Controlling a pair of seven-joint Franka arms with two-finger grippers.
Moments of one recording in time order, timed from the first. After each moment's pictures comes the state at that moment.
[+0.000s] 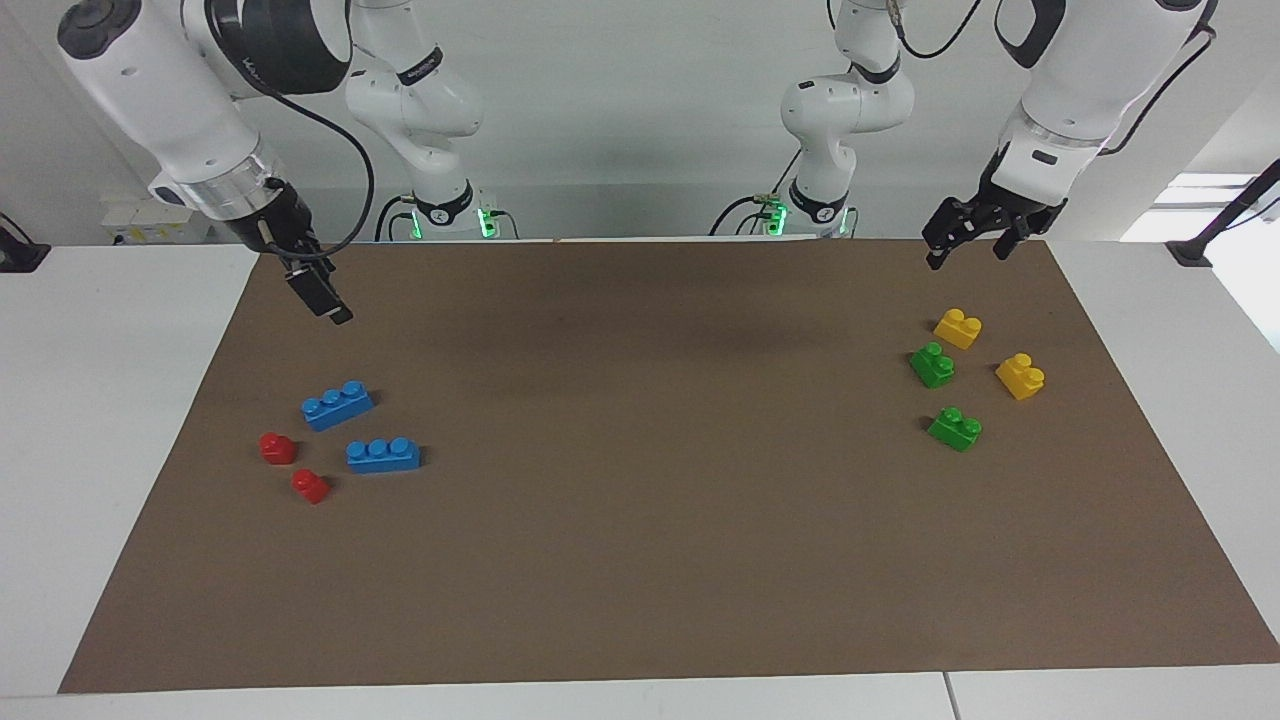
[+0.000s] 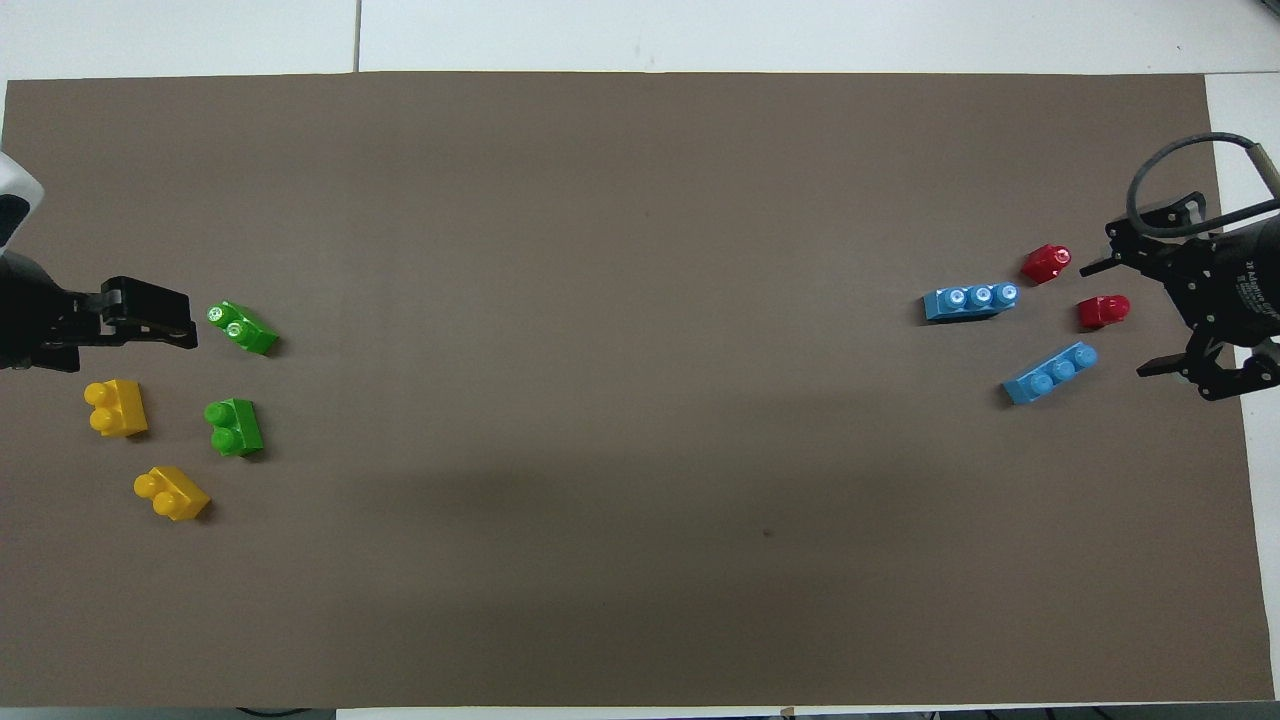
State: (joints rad) left arm 0.07 -0.07 -0.16 -1.67 -0.01 1.58 -0.26; right arm -0.22 -0.02 0.16 -1.72 0.16 1.65 1.04
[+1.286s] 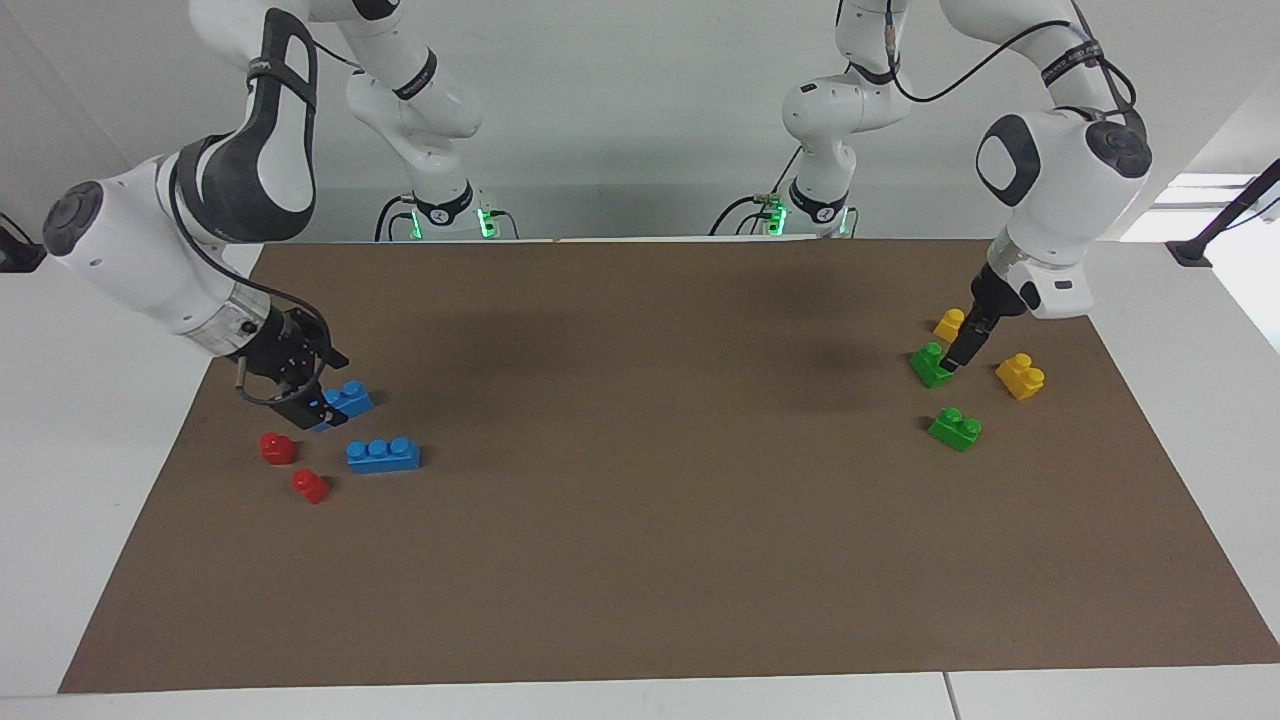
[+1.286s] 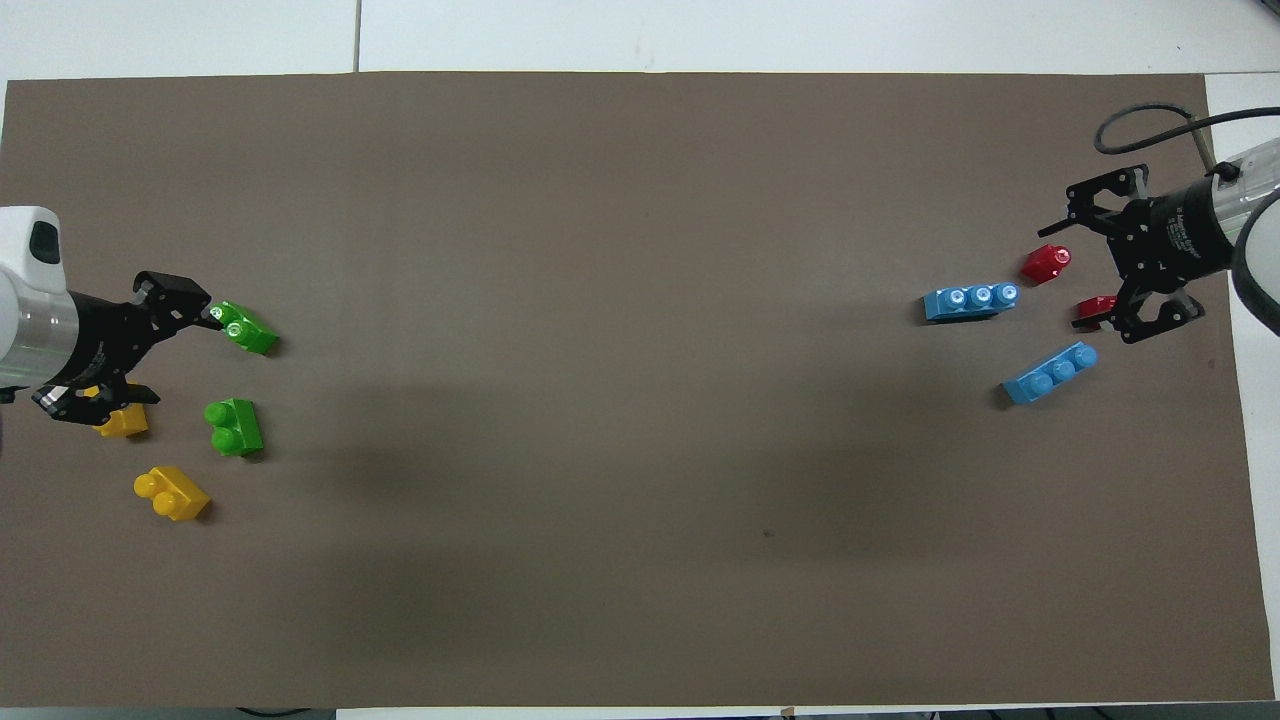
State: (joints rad) left arm 0.18 0.01 -0.16 -2.03 -0.07 2.06 -0.77; right arm -0.26 0.26 0.15 -1.67 0.28 1.84 1.19
